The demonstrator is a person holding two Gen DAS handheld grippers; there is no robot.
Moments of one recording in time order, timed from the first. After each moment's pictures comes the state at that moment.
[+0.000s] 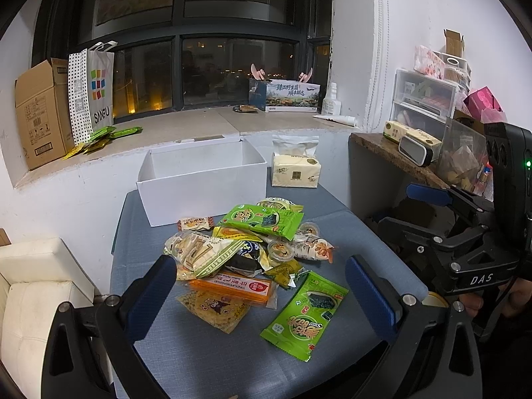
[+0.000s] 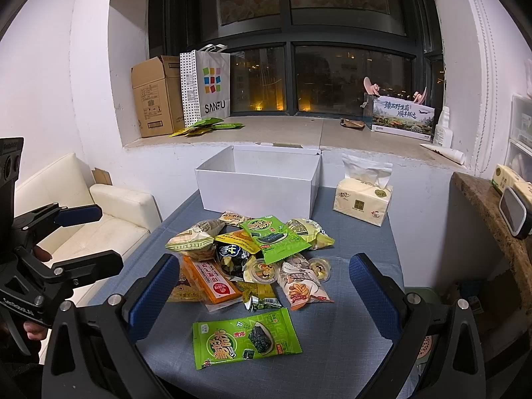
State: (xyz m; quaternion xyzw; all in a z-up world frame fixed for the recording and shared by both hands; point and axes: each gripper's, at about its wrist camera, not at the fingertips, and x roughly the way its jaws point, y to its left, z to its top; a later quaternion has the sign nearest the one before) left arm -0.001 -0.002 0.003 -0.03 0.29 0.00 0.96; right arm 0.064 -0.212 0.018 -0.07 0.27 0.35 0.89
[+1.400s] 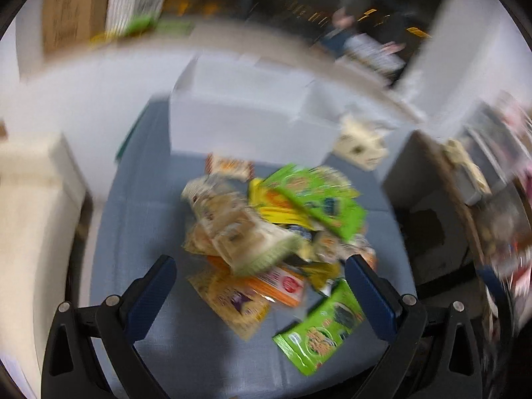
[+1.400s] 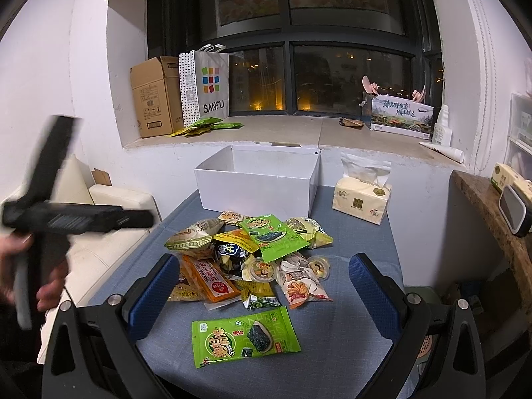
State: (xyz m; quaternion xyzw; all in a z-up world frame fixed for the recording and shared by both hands) left arm 0.109 0.101 -0.042 -0.22 0.46 0.08 0.86; right arm 0.065 -0.215 0.017 -0.07 0.27 0.35 0.89
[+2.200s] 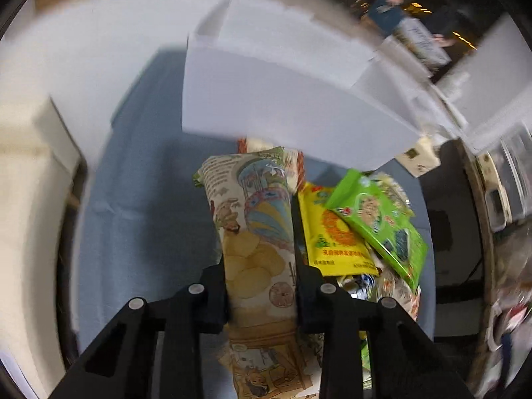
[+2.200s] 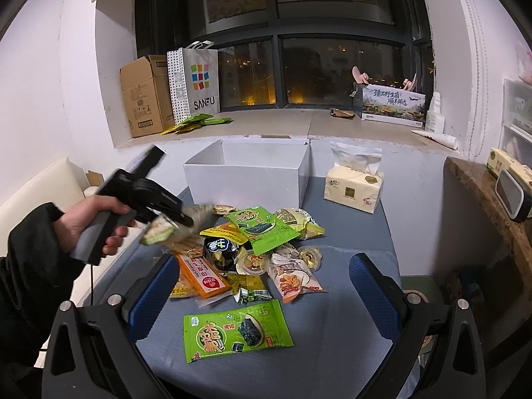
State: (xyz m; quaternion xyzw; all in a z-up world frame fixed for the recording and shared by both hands) left arm 0.151 0.143 -0.093 -0.24 0.50 0.08 0.83; right arm 0.073 -0.225 0.009 -0.06 0.29 0.34 0.89
